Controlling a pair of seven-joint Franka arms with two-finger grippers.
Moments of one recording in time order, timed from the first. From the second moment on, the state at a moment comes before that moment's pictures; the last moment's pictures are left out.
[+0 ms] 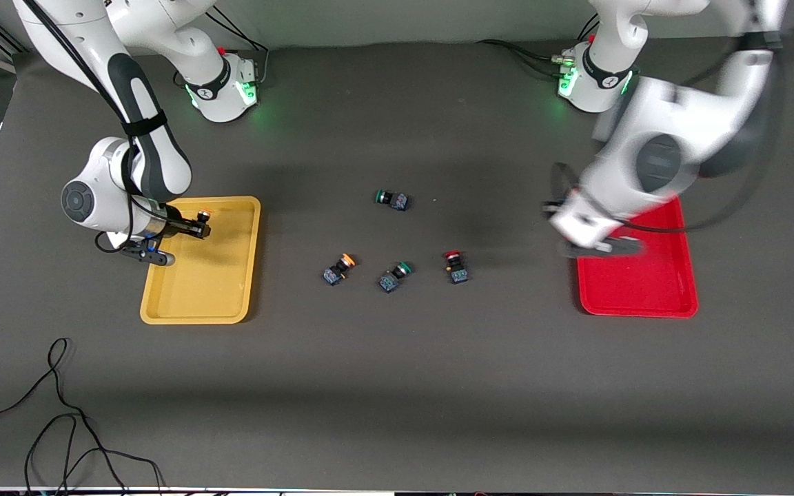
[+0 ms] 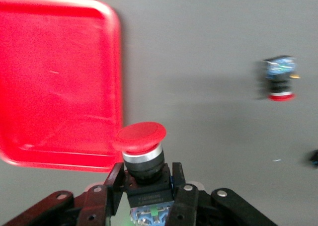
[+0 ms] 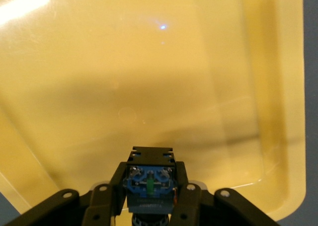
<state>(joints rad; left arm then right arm) -0.09 0.13 -0.17 -1.93 -0.03 1.82 -0.27 0.60 0.26 -0.62 -2.43 0.35 2.36 0.00</state>
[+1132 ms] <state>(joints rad) 0.10 0.39 -0.18 -2.12 0.11 2.29 -0.07 0.61 0.19 -0.34 -1.78 0.30 1.94 0.55</state>
